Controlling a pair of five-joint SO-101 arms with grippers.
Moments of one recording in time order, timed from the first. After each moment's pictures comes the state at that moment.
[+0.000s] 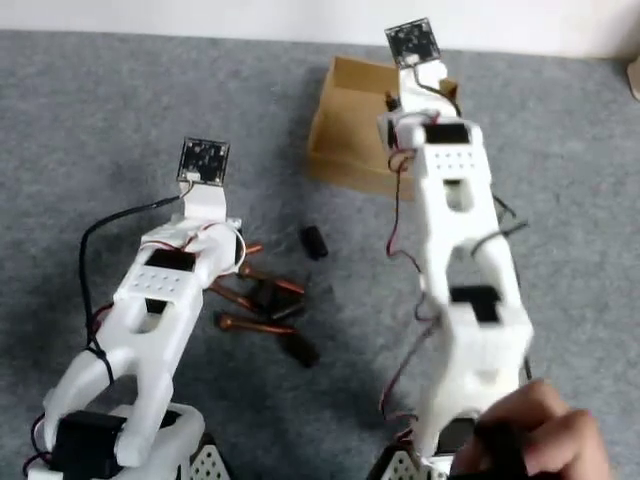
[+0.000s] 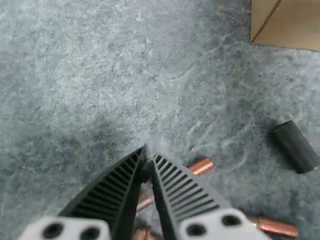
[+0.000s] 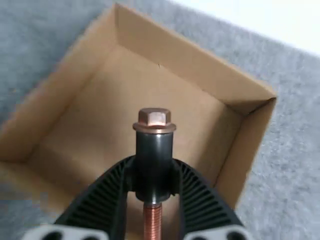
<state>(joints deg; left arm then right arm) 1.6 -21.1 55.1 24.7 5.7 -9.4 32.0 -28.0 46.7 17.0</state>
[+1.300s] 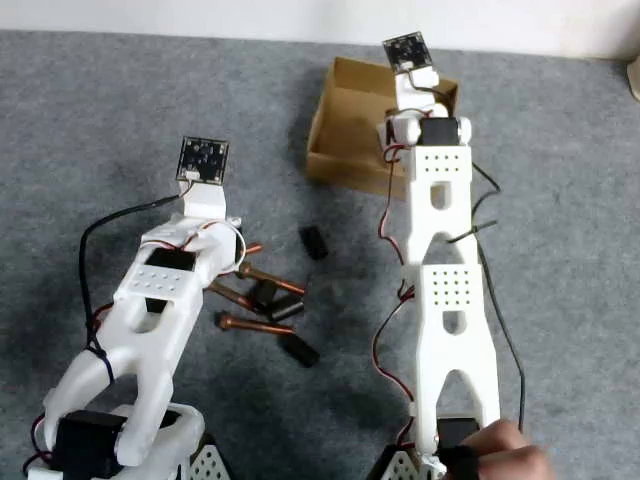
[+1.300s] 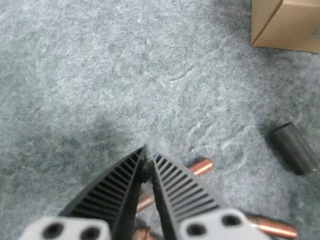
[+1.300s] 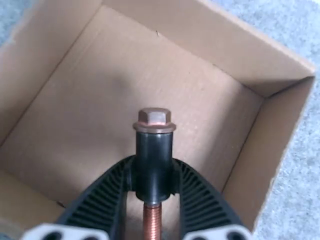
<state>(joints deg) 1.6 -21.1 54.8 24.7 6.1 -8.4 73.7 -93.7 77.0 17.0</state>
